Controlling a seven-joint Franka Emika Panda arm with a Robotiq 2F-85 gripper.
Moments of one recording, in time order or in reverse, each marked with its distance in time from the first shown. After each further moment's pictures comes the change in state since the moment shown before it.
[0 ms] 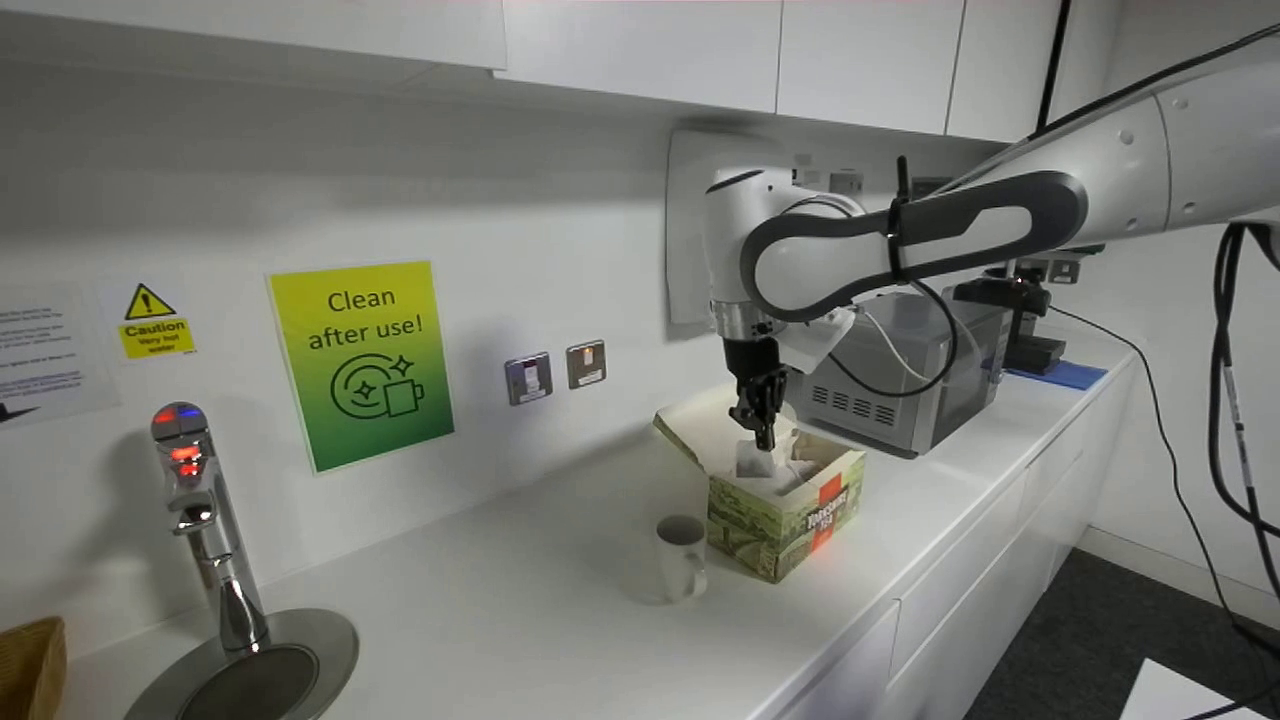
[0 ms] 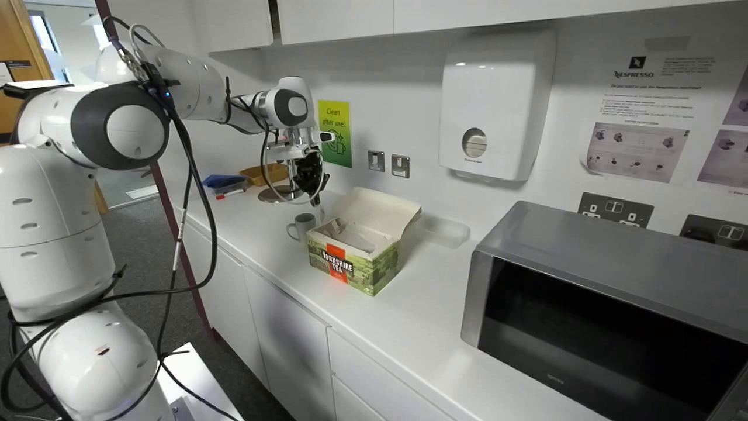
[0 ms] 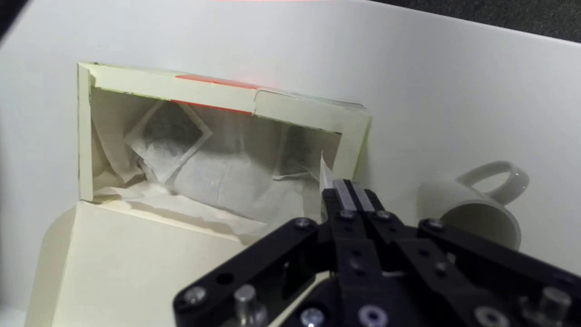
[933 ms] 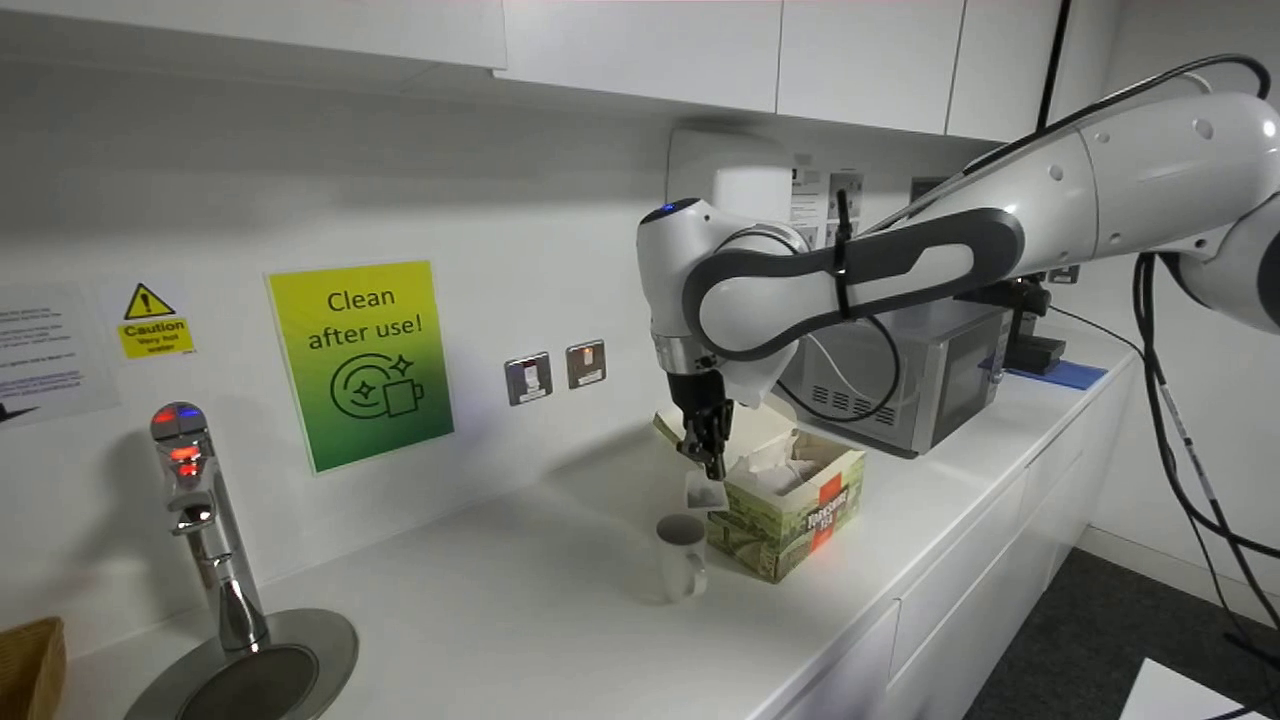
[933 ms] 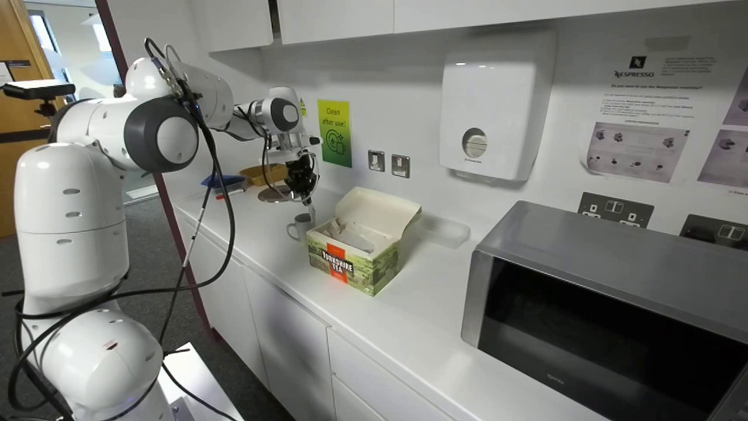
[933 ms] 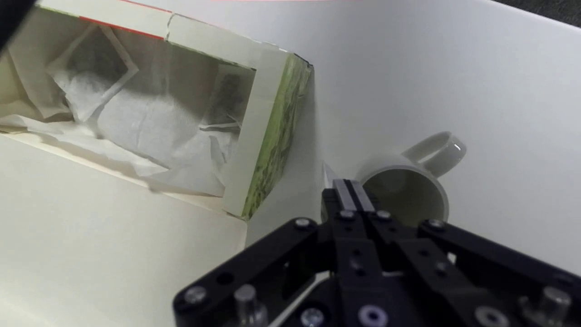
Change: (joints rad) arm 0.089 0.154 0.038 0.135 -0.052 -0.002 0.027
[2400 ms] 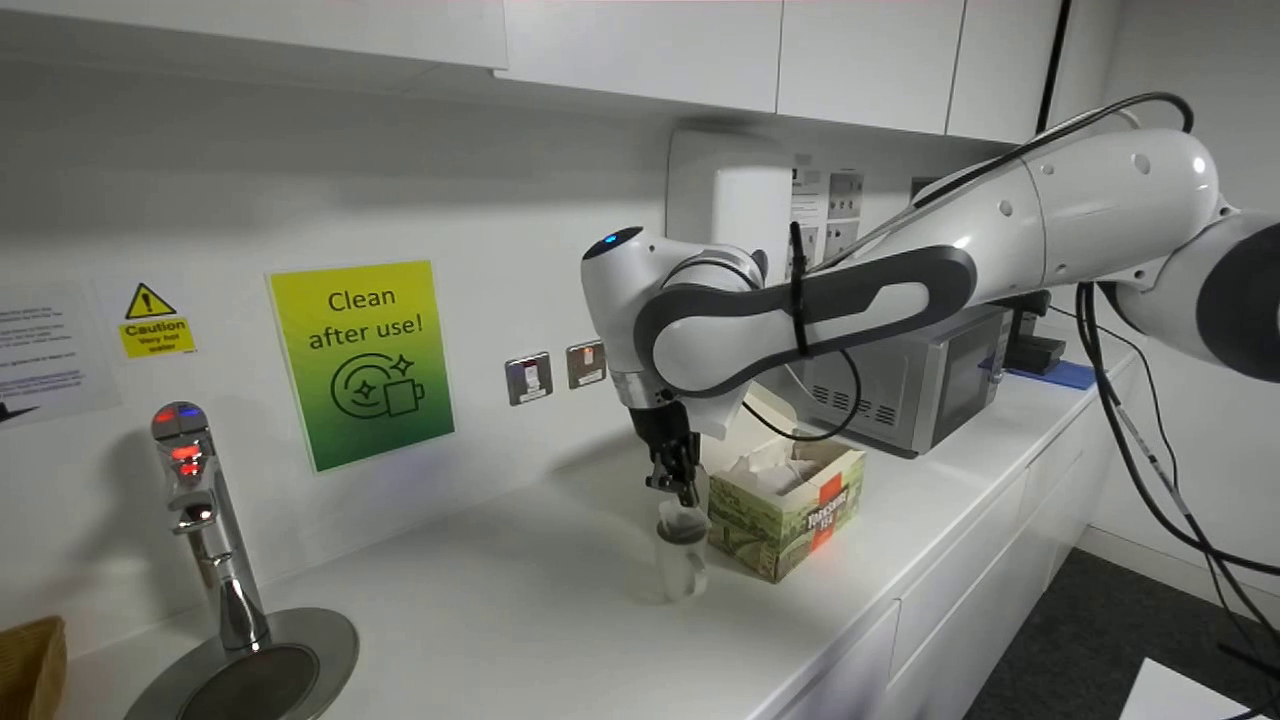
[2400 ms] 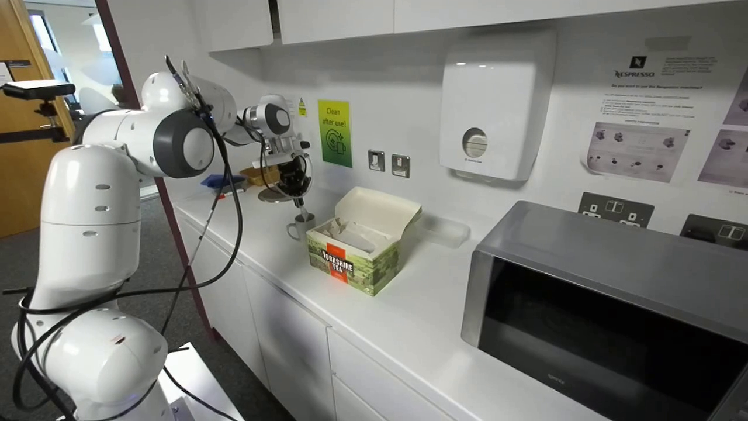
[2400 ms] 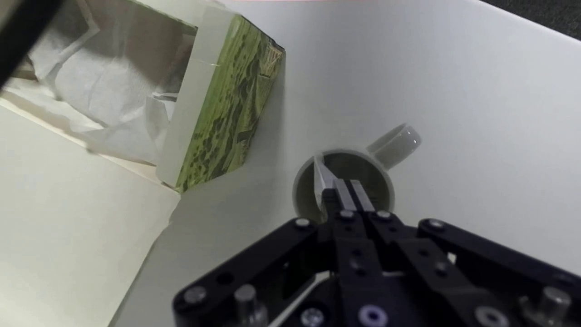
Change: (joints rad) arm 0.096 0.128 0.001 0.131 -0.059 -0.074 0.000
